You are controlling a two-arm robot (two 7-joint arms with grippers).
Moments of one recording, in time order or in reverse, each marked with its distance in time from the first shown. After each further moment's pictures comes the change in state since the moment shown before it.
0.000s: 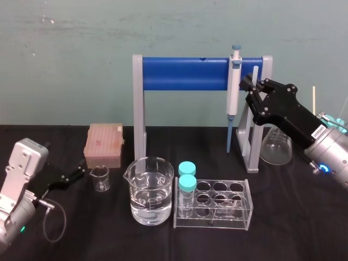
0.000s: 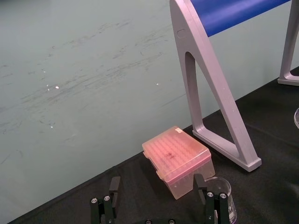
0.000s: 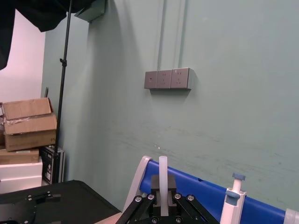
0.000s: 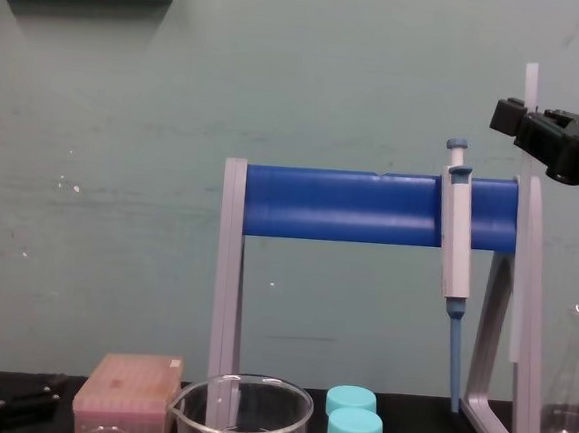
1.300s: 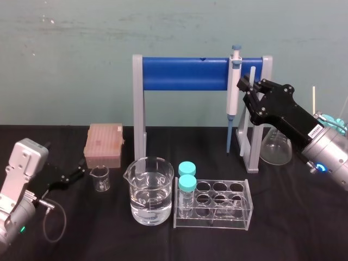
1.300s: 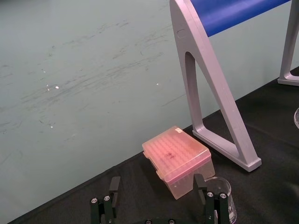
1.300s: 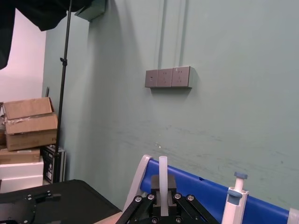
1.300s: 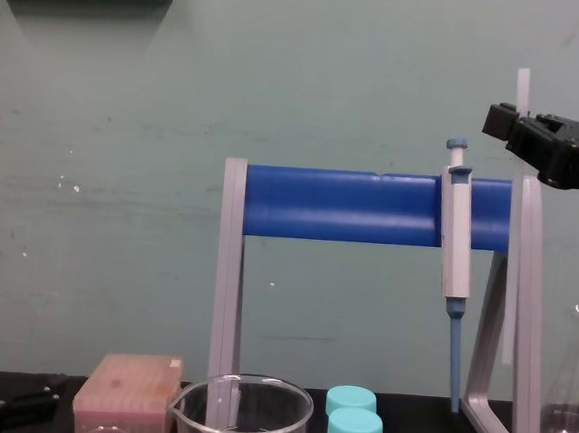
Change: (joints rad) left arm 0.000 0.000 0.000 0.000 0.000 0.000 0.000; right arm 0.015 -0.010 -0.008 0.023 -0.003 -0.002 0.008
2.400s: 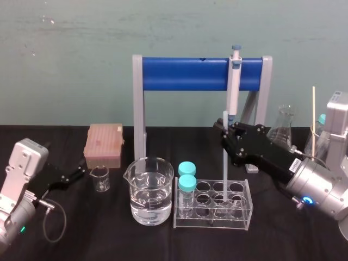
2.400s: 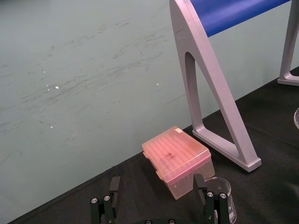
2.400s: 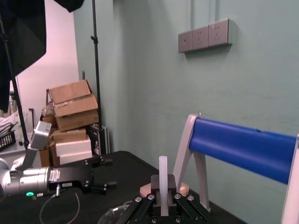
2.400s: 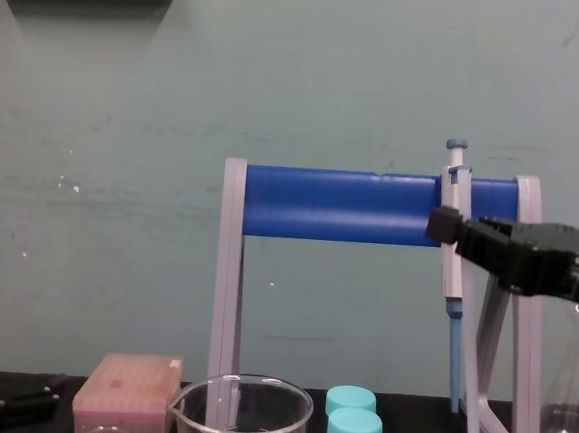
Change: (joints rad) left arm 0.000 0.000 0.000 0.000 0.000 0.000 0.000; right arm -0.052 0.049 -0.093 -0.019 0.088 0.093 0.072
